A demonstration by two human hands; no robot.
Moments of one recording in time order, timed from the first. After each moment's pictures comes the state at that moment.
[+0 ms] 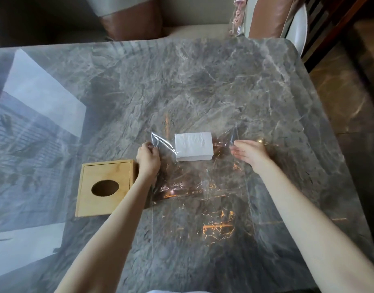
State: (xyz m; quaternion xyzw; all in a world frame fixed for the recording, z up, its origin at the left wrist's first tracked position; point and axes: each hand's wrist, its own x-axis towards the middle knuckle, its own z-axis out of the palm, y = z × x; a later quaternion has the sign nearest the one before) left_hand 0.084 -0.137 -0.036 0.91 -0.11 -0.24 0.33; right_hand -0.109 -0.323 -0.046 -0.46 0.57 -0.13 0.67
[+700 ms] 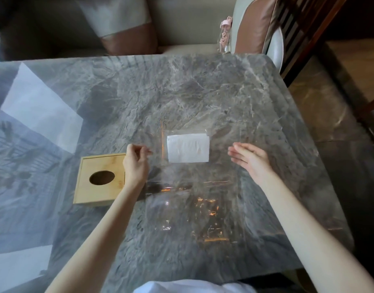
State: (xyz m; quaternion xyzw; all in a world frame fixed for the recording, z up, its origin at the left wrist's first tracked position) left_hand 0.044 -0.092 0.005 0.83 -0.16 -0.17 0.50; right_hand -0.169 -0.281 -0.001 -0.44 0.45 -0.26 0.73
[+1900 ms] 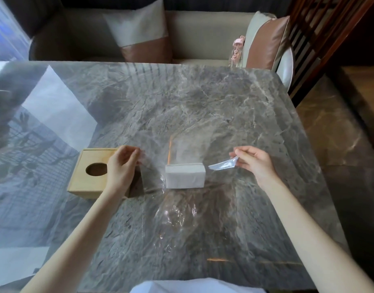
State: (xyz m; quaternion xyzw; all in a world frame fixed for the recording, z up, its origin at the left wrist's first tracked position) left_hand 0.032 -0.066 0.014 0.78 -0.18 -0.15 0.58; right_hand -0.182 -0.303 0.000 -0.57 0.40 -0.21 0.69
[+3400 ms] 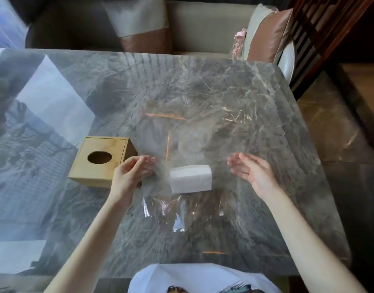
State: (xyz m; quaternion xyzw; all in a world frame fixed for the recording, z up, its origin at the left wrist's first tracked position) left_hand -0.010 -0.035 0.007 0.66 -0.11 -0.30 0.68; right_hand -0.206 -0.265 -0.013 -0.50 0.38 -0.20 0.76
